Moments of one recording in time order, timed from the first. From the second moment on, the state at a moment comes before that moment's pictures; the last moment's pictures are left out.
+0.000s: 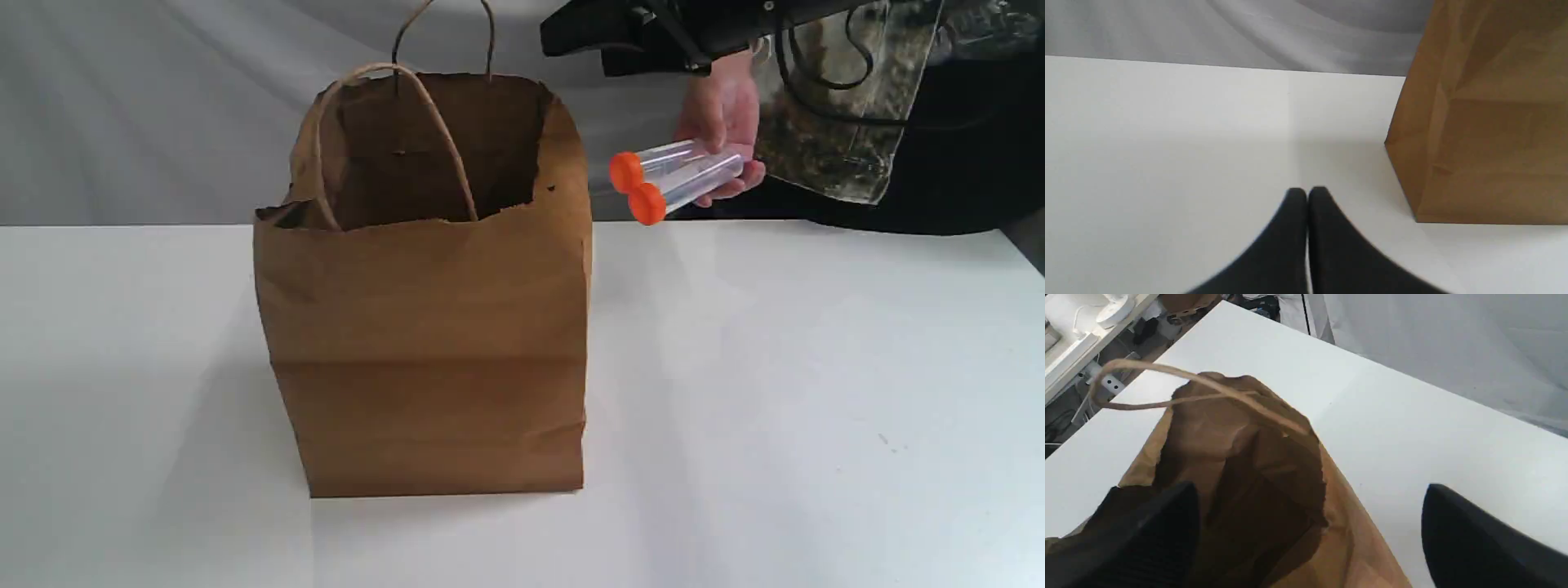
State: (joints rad) left arm -0.05 0.00 0.00 -0.06 0.32 -0.04; right arm 0.14 2.12 -2.05 1.00 1.04 -0.72
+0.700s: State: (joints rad) left arm -0.06 0.00 0.00 -0.06 0.32 -0.04; right arm 0.26 2.14 -2.05 0.73 0.91 -0.80
